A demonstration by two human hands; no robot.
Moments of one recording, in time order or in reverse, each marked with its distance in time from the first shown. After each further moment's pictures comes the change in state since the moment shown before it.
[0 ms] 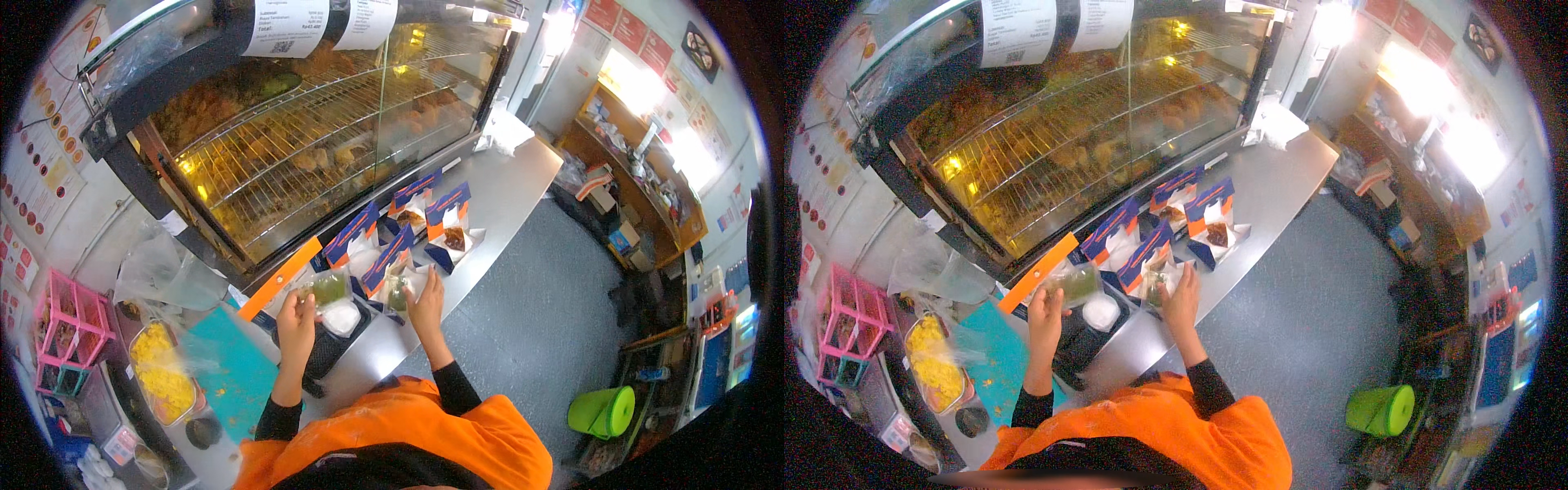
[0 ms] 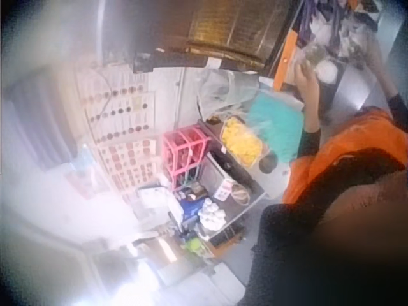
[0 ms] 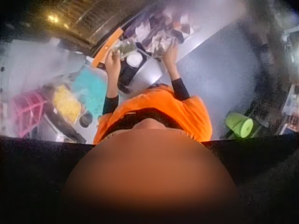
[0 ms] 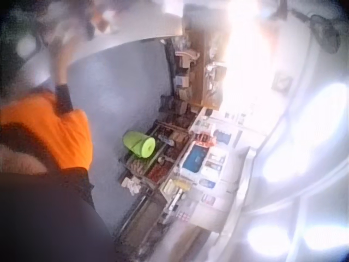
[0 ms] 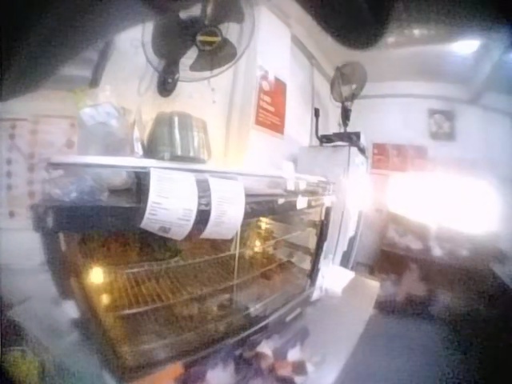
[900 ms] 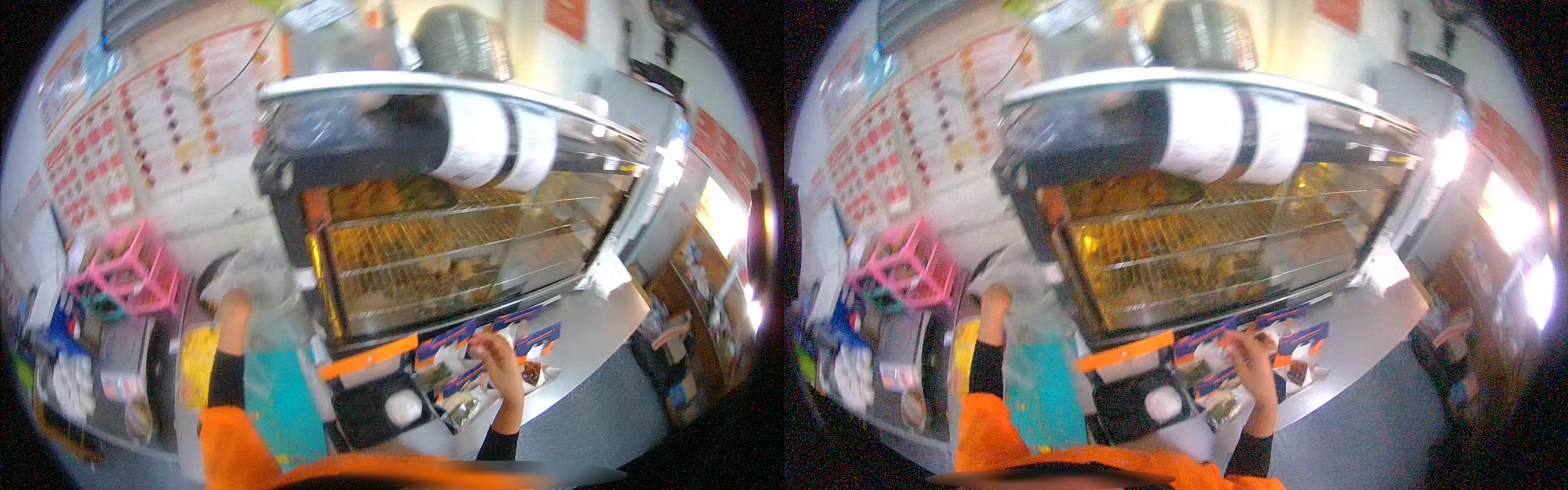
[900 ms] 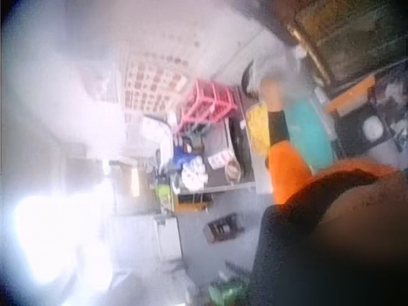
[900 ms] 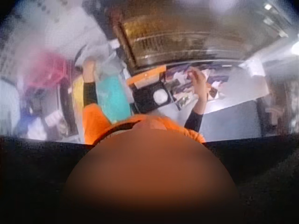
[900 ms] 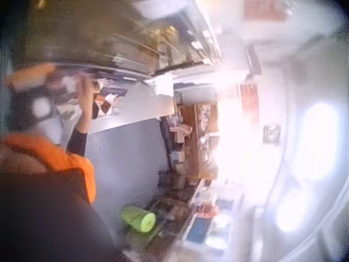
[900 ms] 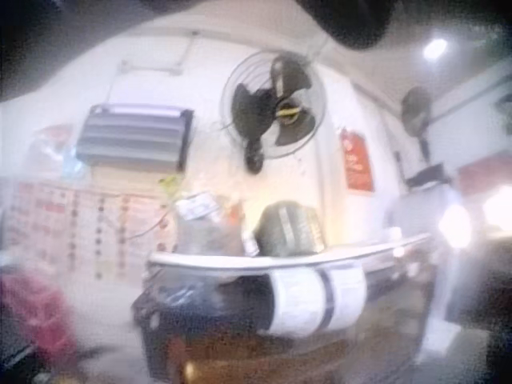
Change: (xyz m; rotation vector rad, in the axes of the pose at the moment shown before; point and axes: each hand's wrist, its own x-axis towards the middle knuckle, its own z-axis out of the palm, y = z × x) left_hand 0.130 -0.016 -0.314 1.600 0.476 -0.094; right_hand 0.143 -0.077 -0.027 0.813 -0.625 -0.265
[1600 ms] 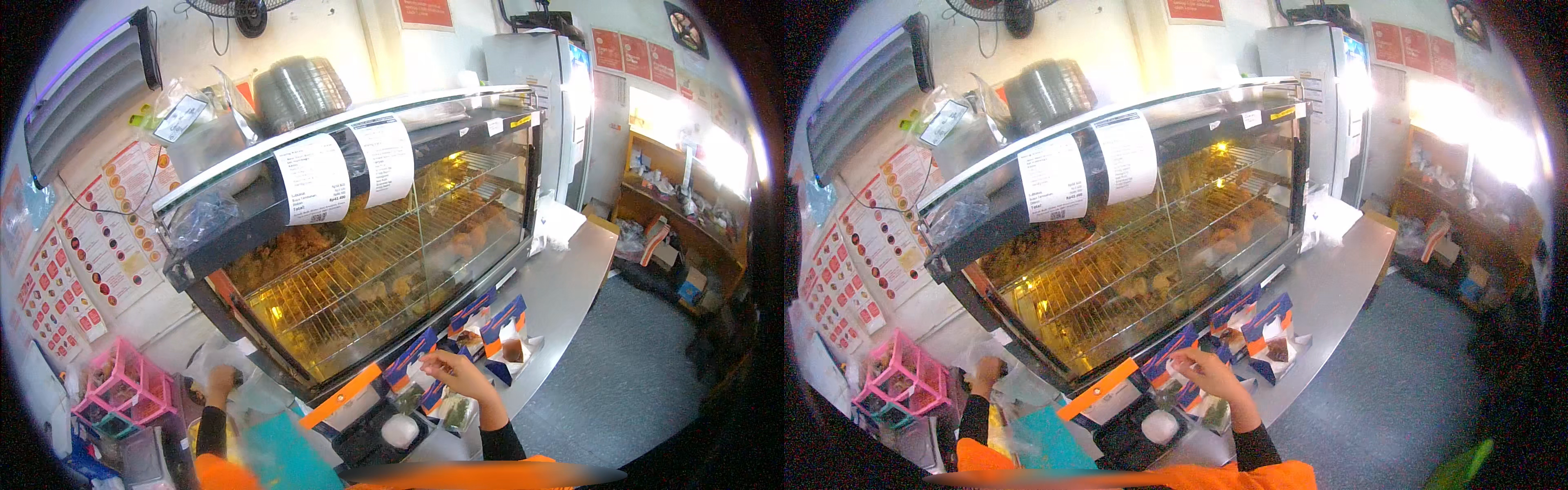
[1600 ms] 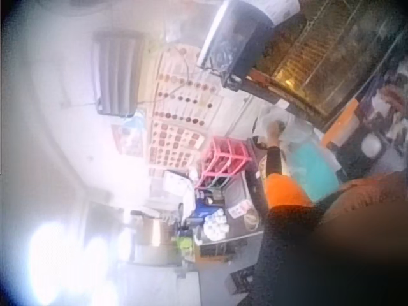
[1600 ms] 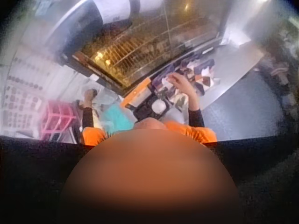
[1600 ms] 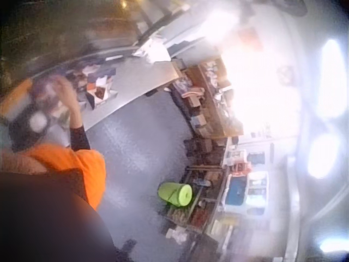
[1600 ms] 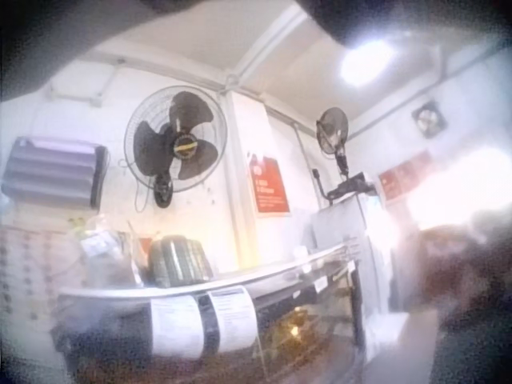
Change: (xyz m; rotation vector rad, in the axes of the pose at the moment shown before) left_hand 0.047 -0.020 0.049 0.237 -0.039 0.544; right_hand -0.021 -0.015 0.003 -0.036 -0.035 0.010
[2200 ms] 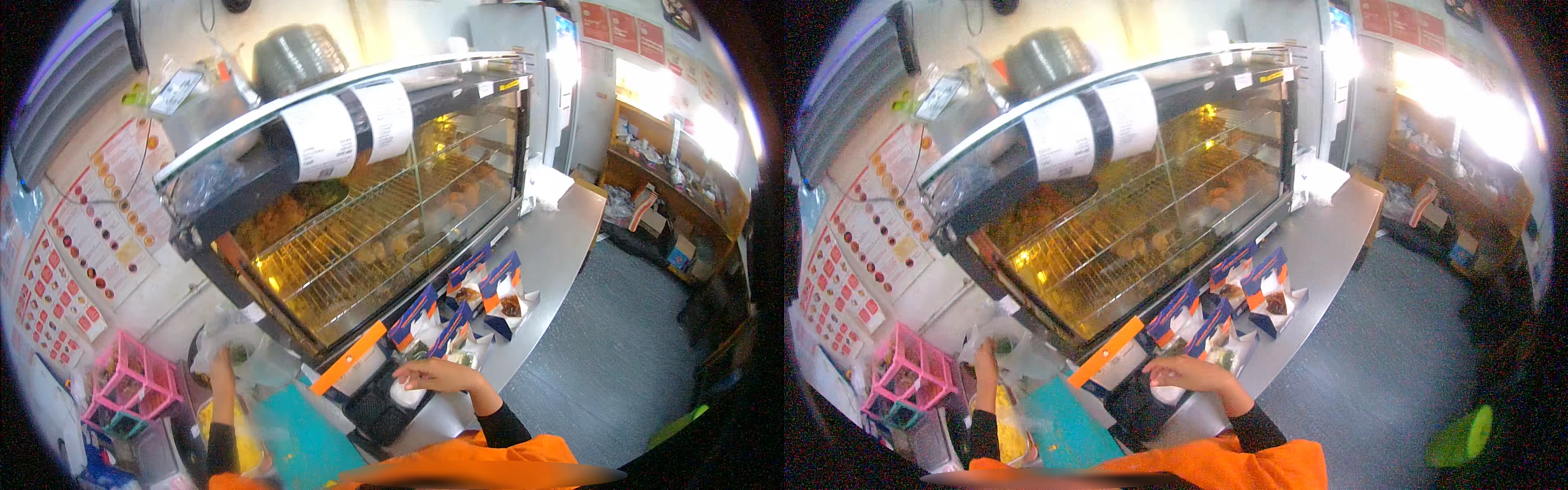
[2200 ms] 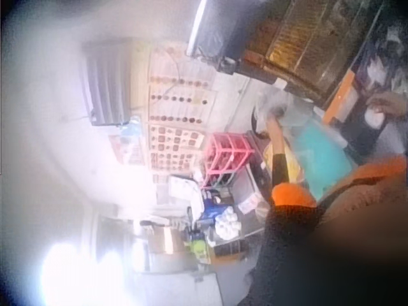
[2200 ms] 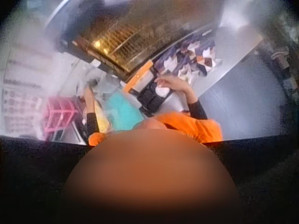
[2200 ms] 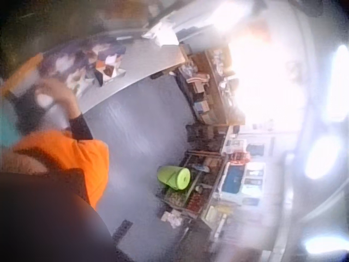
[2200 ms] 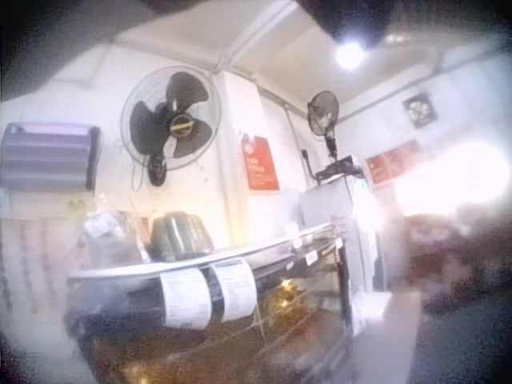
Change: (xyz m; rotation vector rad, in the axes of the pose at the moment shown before) left_hand -0.057 0.021 -0.054 -0.402 0.141 -0.300; right_hand -0.036 -0.035 0.062 0.041 -0.480 0.005
